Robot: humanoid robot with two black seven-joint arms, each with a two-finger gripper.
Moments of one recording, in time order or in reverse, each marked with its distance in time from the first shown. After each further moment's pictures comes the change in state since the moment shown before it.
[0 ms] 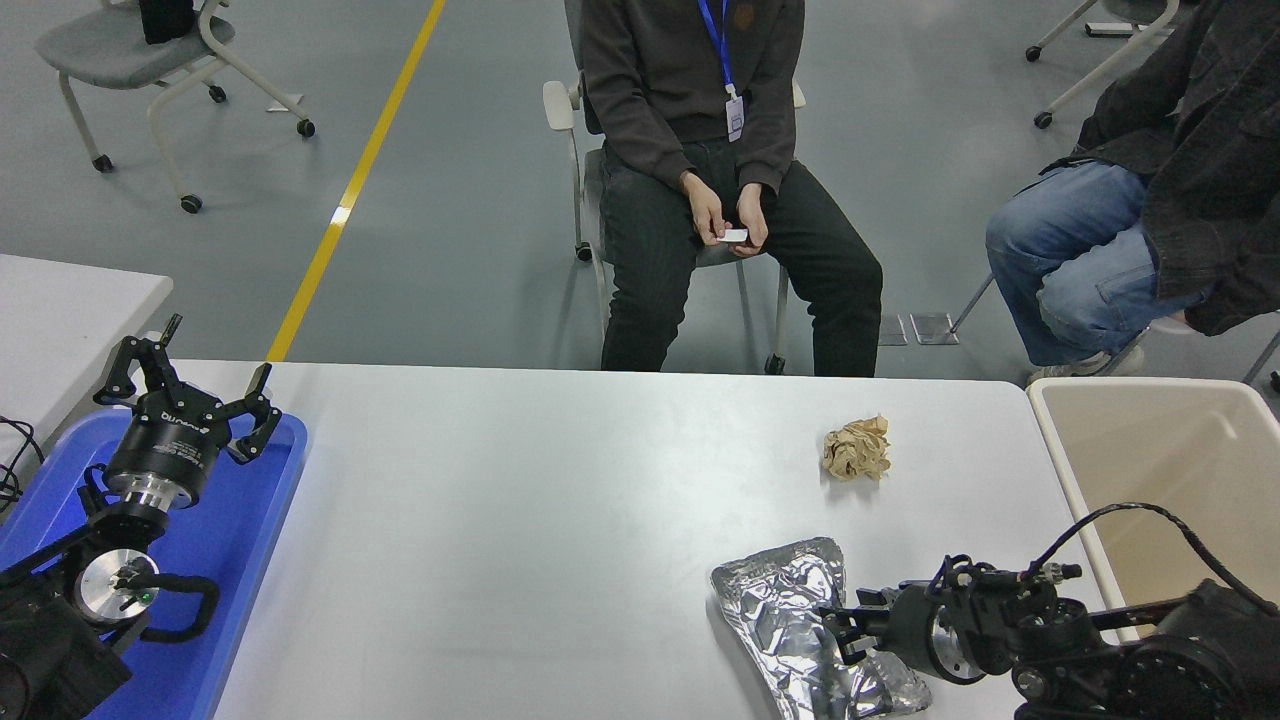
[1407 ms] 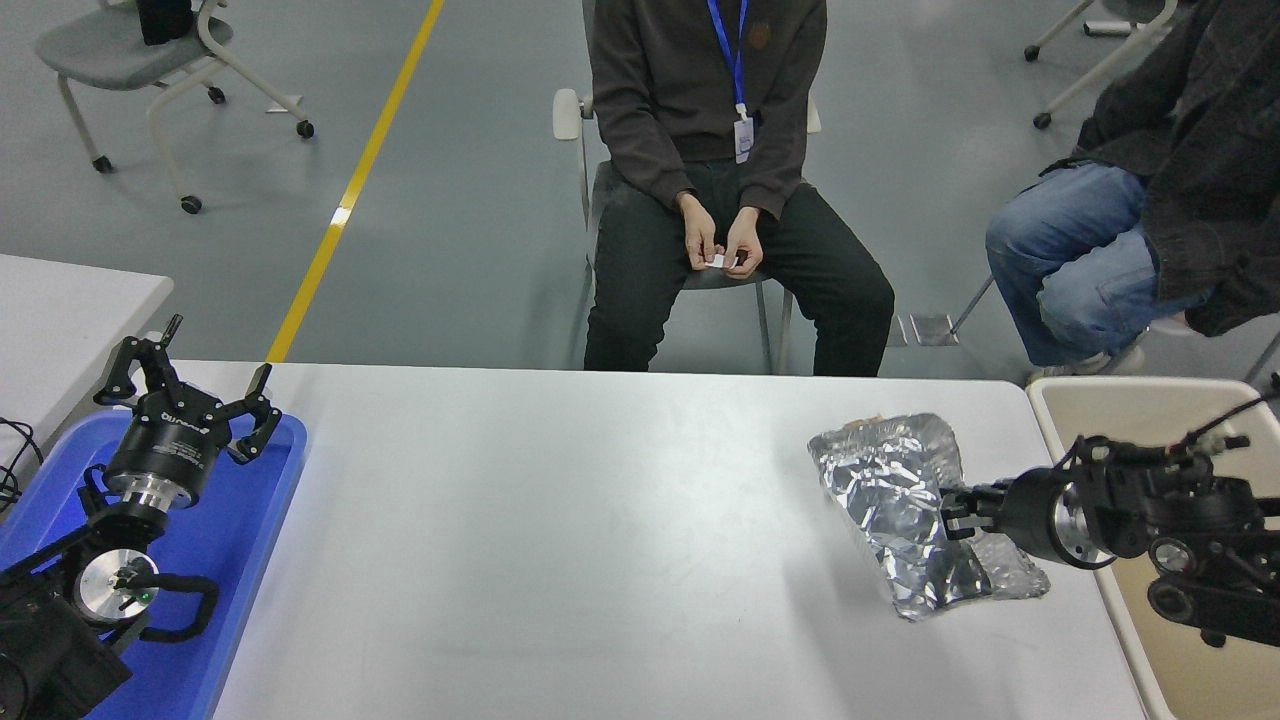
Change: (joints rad) left arm 0.000 0.000 0.000 0.000 0.000 0.000 0.000; right arm 0.335 -0.370 -0.011 0.224 0.150 0.141 0.001
